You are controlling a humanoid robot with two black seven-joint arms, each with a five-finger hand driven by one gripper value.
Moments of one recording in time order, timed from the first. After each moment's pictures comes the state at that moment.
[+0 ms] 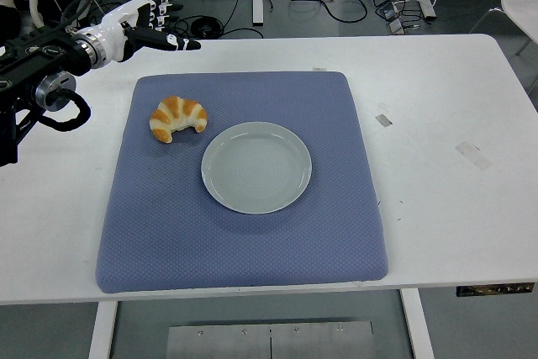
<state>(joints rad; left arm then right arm) -1.19 0.31 -0.22 -0.57 0.25 -0.17 -0.12 -0.10 0.00 0.11 0.11 -0.10 -0.10 0.21</state>
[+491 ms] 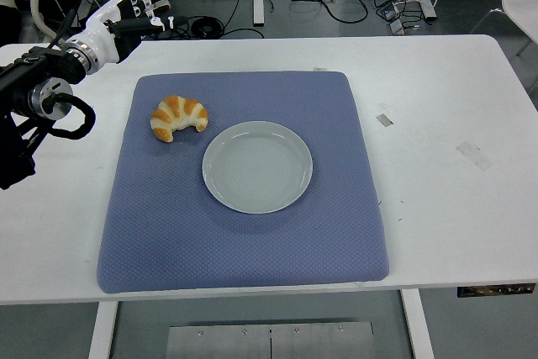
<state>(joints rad) -1.07 0.27 -0.52 -0.56 0.16 -0.20 -0.12 -0.10 0.00 0.11 0.11 -0.10 -0.10 0.21</state>
